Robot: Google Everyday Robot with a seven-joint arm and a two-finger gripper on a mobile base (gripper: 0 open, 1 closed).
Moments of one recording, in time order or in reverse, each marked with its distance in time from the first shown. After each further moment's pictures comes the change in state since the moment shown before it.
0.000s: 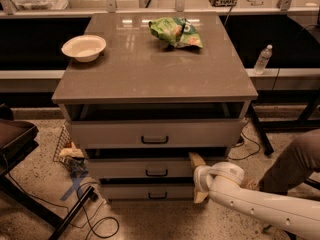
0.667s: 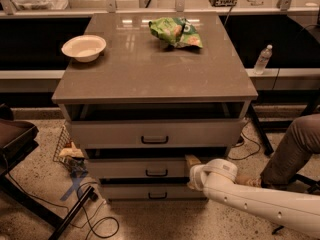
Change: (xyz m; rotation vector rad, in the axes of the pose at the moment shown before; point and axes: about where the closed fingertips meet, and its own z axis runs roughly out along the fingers) arm -0.007 0.002 0.012 -0.036 0.021 -0.015
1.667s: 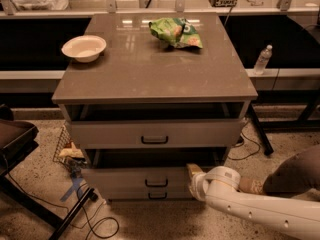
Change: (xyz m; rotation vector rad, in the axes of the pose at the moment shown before) arm 0.002 0.036 -0.015 -0.062 0.011 0.045
